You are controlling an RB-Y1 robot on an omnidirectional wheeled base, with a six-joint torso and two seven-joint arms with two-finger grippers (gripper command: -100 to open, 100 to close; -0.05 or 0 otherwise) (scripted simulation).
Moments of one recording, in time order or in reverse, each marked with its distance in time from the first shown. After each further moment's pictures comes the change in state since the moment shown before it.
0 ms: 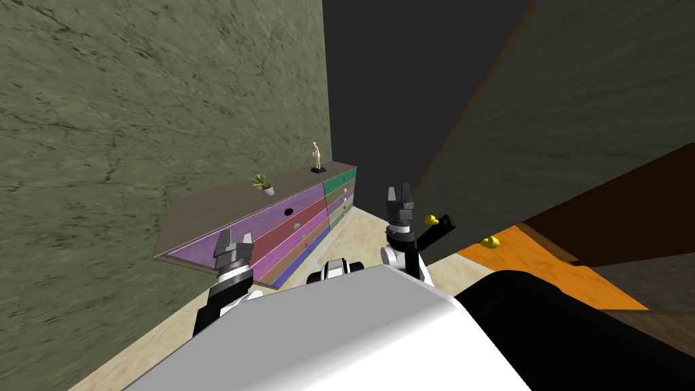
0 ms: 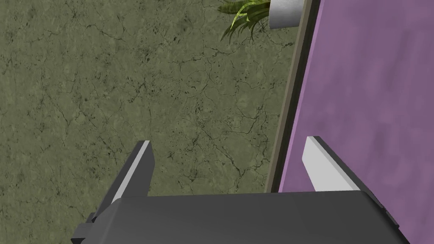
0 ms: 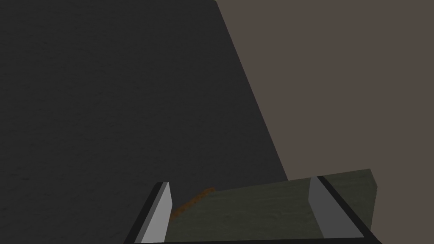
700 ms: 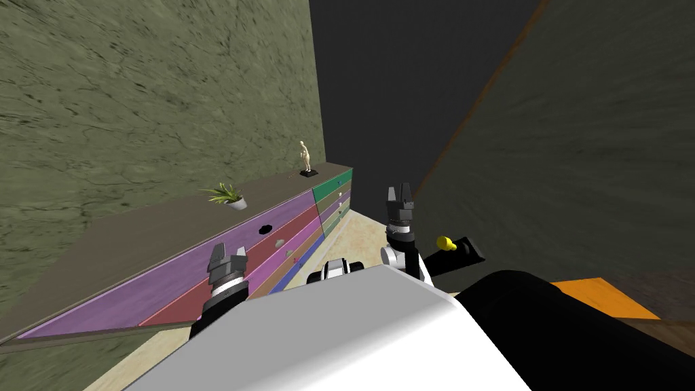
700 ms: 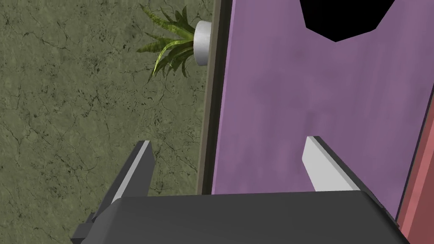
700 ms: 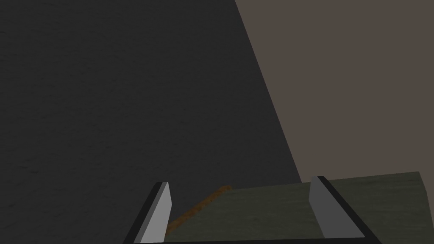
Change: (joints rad) left arm 0.020 -0.003 0.034 0.132 0.092 -0.032 -0.049; right arm 0.000 0.000 0.000 0.000 0.000 0.000 0.000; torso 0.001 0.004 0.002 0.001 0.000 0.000
